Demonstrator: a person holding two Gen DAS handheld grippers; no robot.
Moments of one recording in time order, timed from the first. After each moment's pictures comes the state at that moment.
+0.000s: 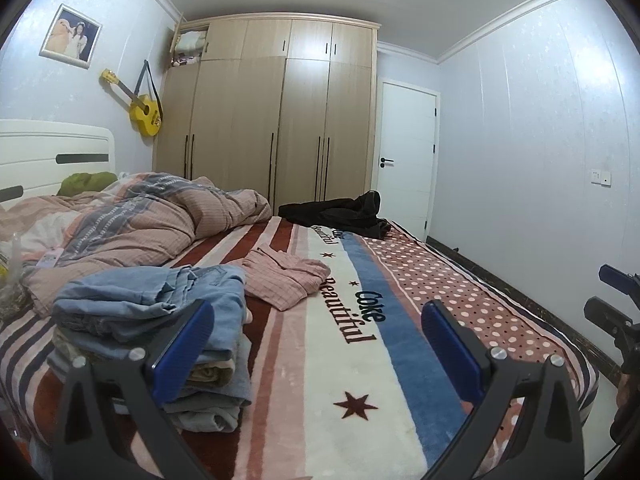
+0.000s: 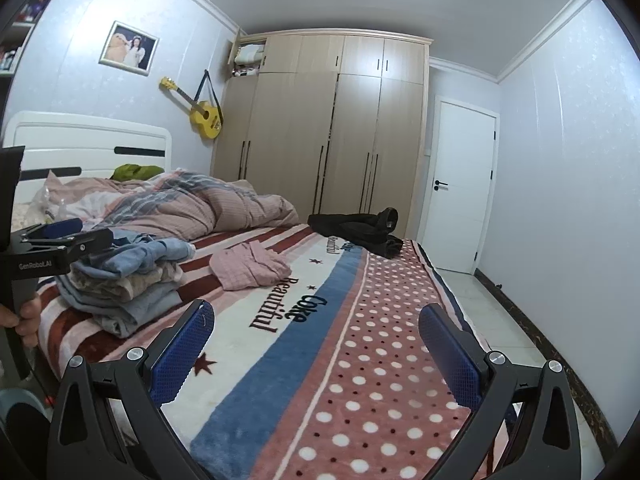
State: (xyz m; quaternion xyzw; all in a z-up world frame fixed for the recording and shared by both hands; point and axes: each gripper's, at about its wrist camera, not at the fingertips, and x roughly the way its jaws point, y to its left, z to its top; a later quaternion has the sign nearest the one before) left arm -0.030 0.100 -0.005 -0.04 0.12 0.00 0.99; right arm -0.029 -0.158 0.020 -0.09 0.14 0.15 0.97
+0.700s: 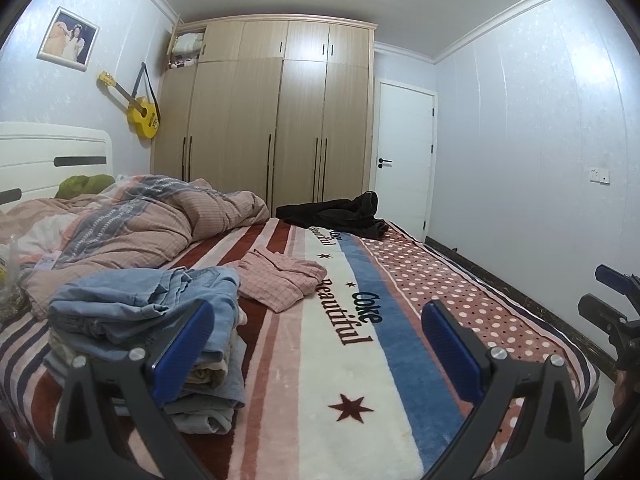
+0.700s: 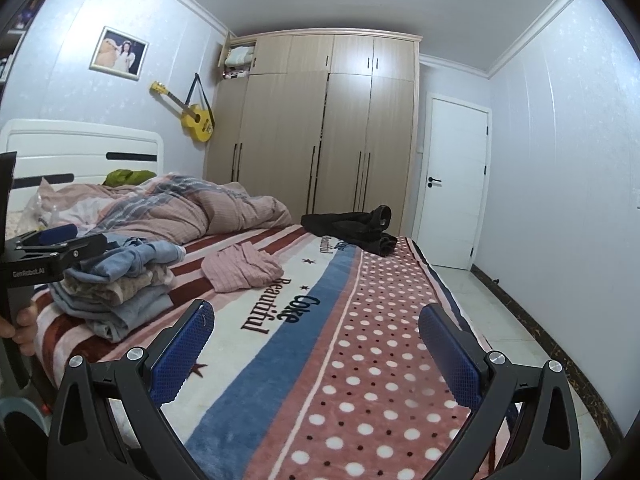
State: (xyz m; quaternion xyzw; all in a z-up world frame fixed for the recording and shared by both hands) left arm -0.032 0.093 -0.004 -0.04 0.12 0.00 0.99; right arm -0.023 -0.165 0.015 -0.08 0.14 0.14 0.98
